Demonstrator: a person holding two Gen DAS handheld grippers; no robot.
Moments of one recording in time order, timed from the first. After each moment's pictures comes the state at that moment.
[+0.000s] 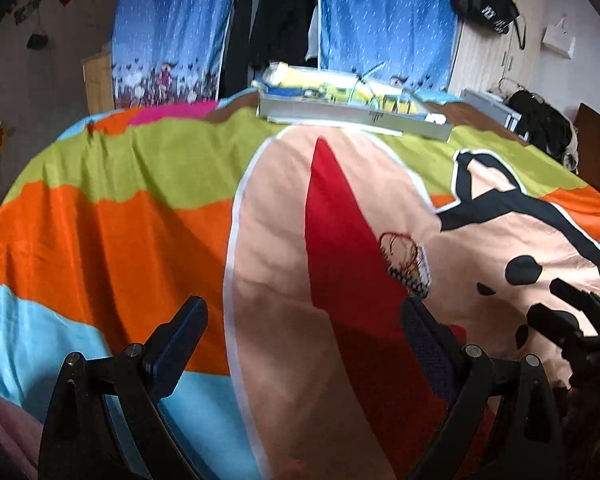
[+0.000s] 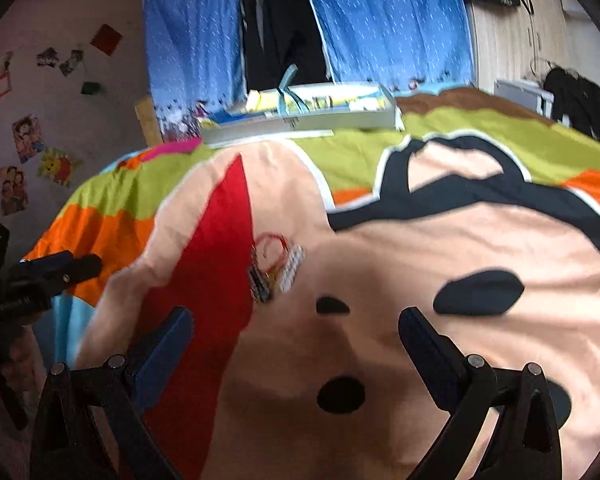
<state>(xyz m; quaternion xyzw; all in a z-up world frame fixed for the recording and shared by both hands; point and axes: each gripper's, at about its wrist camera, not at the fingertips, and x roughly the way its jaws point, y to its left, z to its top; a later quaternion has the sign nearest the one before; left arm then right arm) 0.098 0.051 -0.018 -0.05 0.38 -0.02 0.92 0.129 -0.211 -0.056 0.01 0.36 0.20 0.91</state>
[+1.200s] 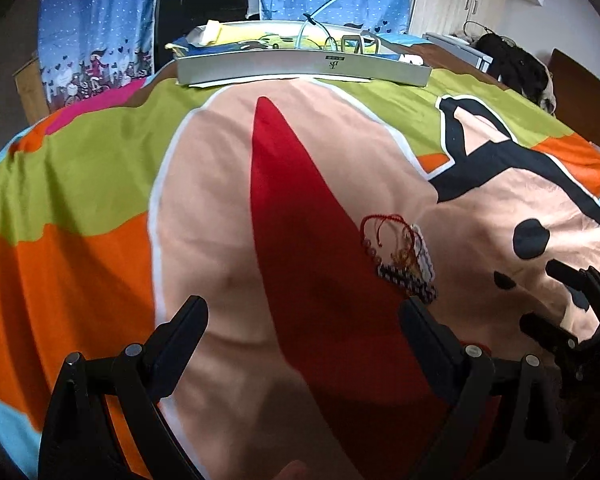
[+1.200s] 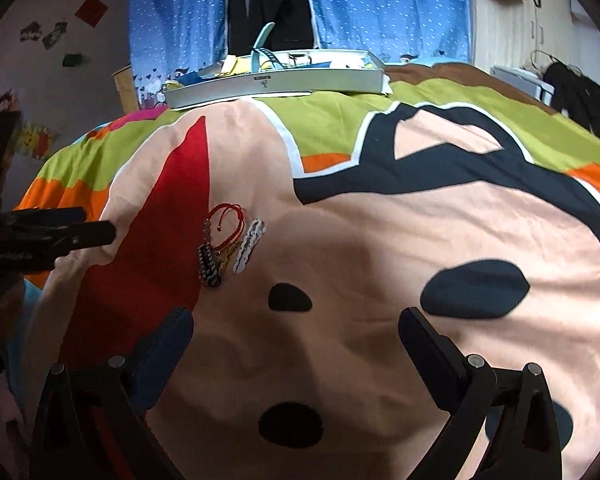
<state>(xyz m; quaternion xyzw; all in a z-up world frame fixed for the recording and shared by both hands) 0.188 0.035 -0.057 0.00 0.45 -0.12 0.89 0.164 -0.212 -0.085 -0.04 0.40 0.17 0.90</state>
